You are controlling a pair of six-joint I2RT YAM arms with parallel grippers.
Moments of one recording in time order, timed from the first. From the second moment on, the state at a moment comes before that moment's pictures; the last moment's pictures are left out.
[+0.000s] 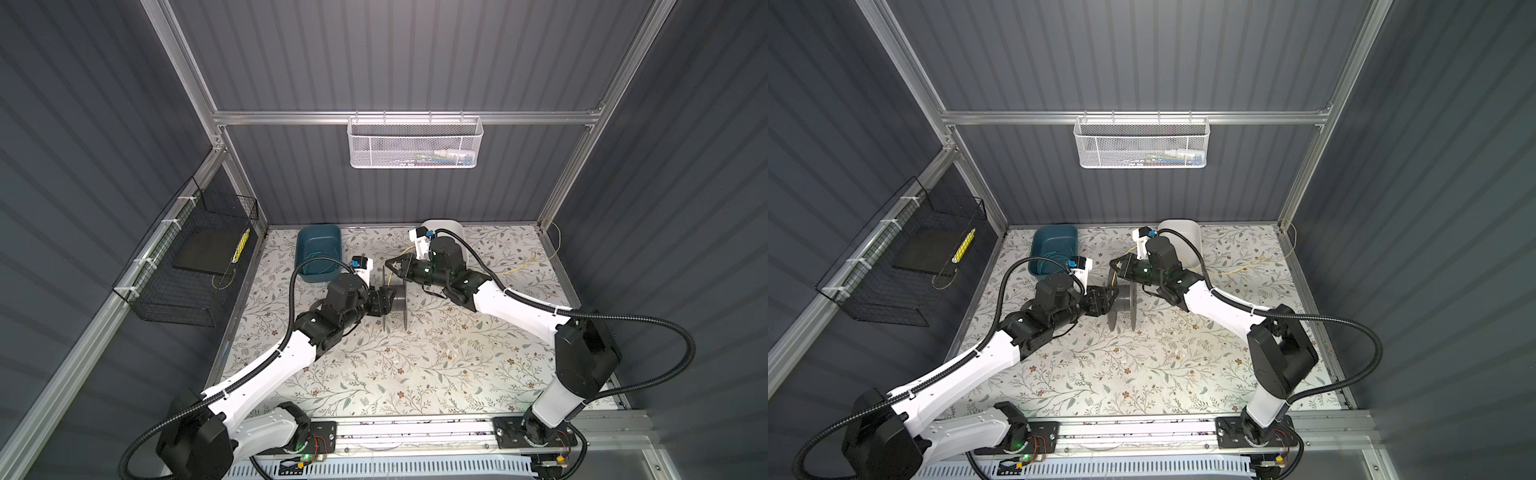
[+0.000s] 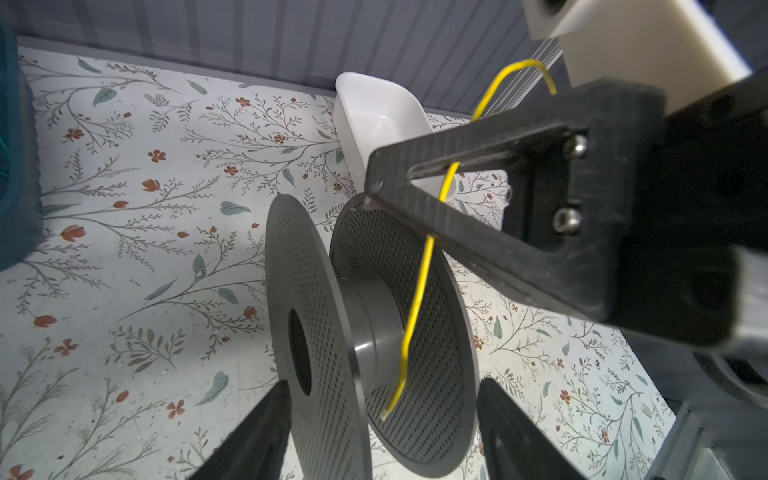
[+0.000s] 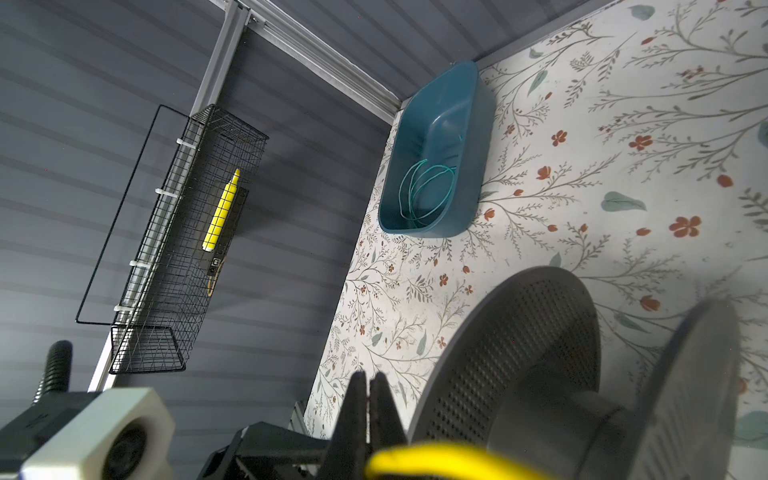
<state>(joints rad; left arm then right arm) -0.66 1.16 0.82 -0.12 0.03 -0.47 0.68 1.68 1.23 0.15 -0.35 0.89</state>
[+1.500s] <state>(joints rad) -0.66 1.25 0.80 -0.09 -0.04 -0.49 0.72 1.73 1.17 0.25 -0.35 0.94</state>
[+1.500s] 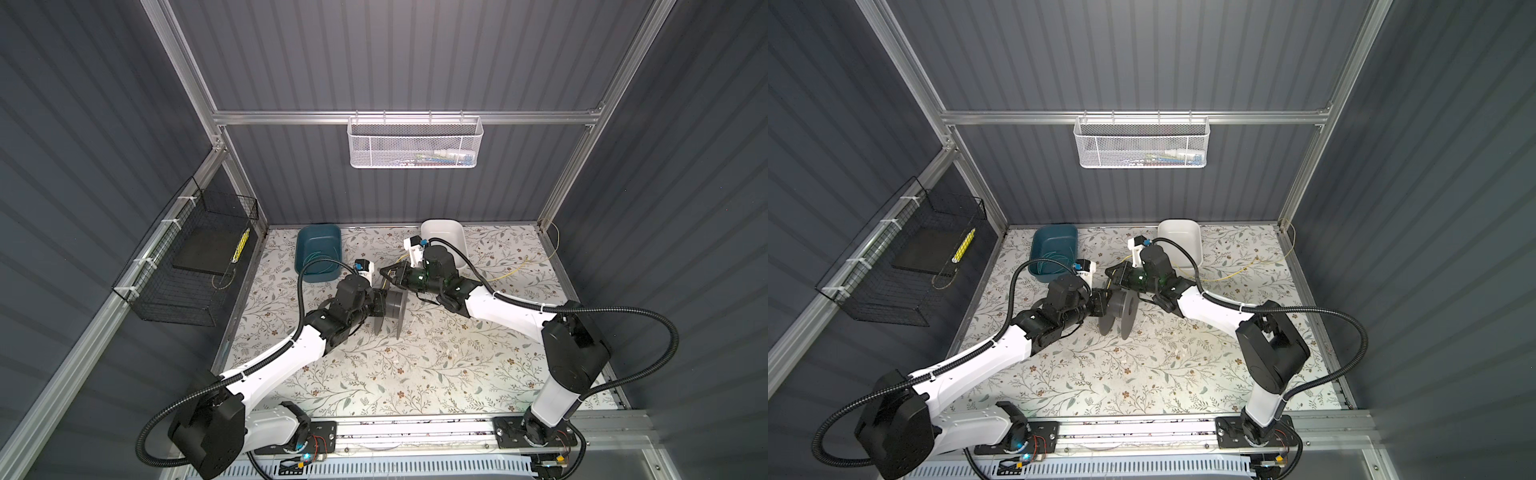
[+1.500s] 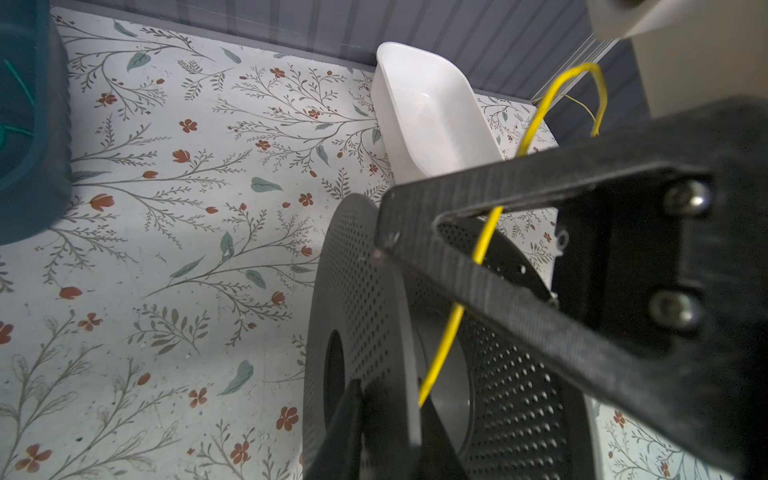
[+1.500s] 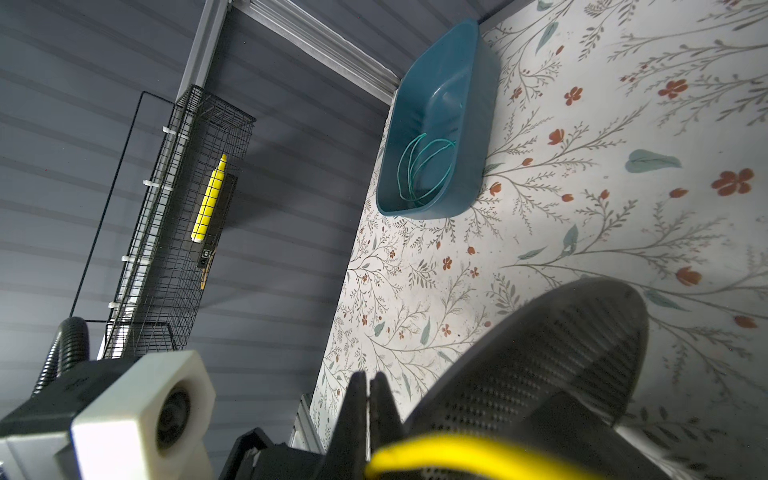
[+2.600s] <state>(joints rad) -0.66 1.18 0.80 -0.24 -0.09 -0.42 0.66 1.61 1.09 0.26 -0.35 0.98</state>
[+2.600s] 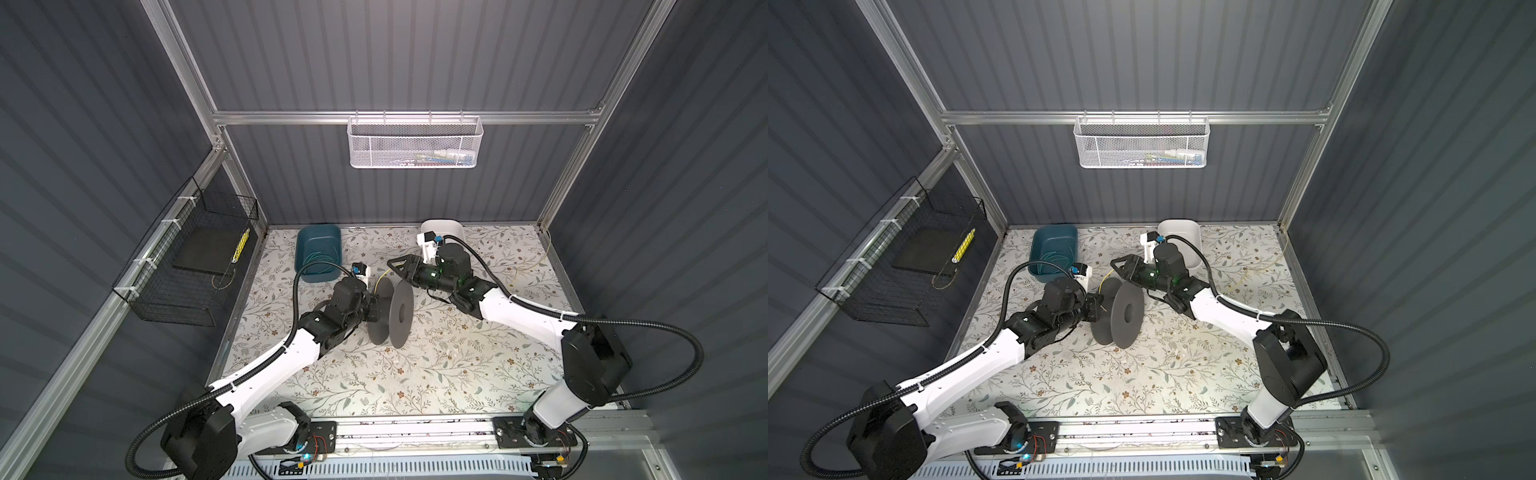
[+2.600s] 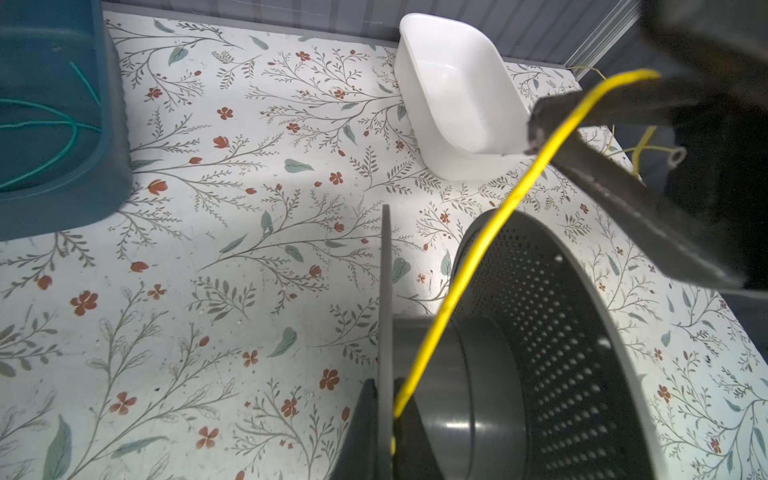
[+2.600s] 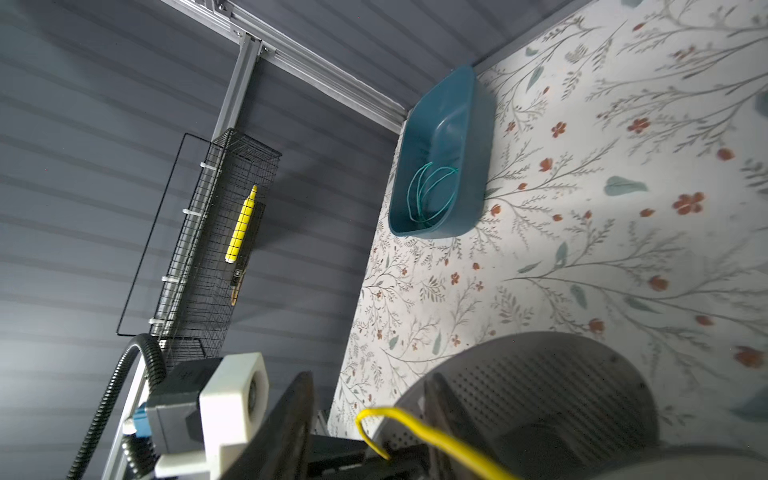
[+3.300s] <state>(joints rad) -0.66 1.11 0.80 -0.35 -0.26 -0.42 0.20 0.87 0.65 -0.07 -0.22 0.86</state>
